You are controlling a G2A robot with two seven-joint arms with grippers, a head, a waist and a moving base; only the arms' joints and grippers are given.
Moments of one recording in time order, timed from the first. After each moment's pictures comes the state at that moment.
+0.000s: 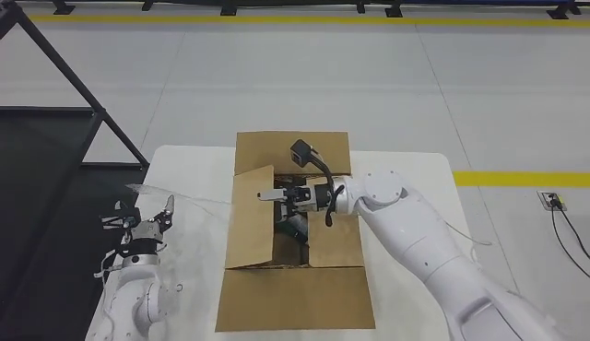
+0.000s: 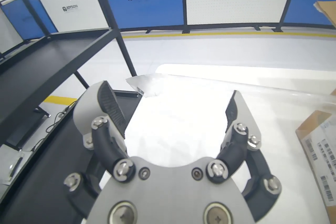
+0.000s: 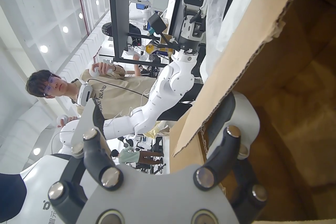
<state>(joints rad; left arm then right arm) 1.18 -1.20 -1.51 -1.33 1.25 0.21 0.30 -0.24 -1.50 0.70 -0.62 0.59 -0.41 1.22</state>
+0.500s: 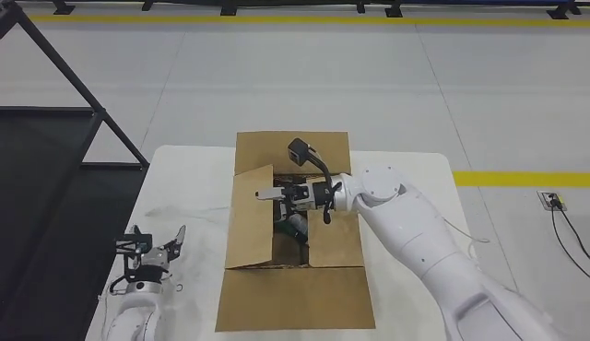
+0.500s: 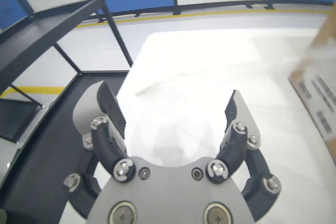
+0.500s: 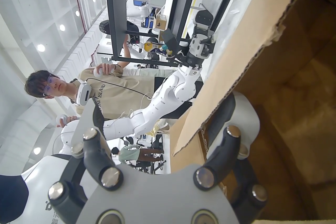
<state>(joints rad) 1.31 -1.19 -1.52 -1.35 1.38 0.05 0.25 -0.22 -1.52 0.71 -0.58 0.57 -0.40 1.25</state>
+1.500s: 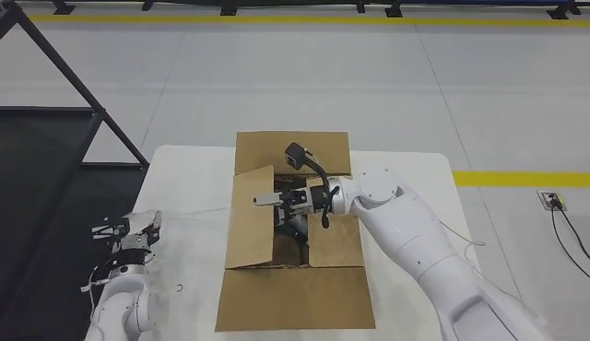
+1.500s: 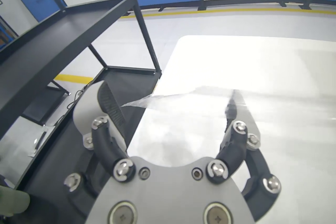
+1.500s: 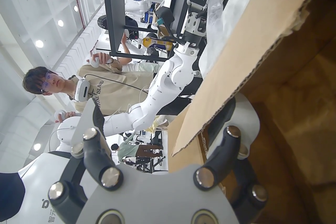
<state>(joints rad) 1.23 -1.21 -1.61 -1.31 1.30 0.21 0.18 -0.24 -1.54 0.75 -0.58 0.52 -0.40 1.28</state>
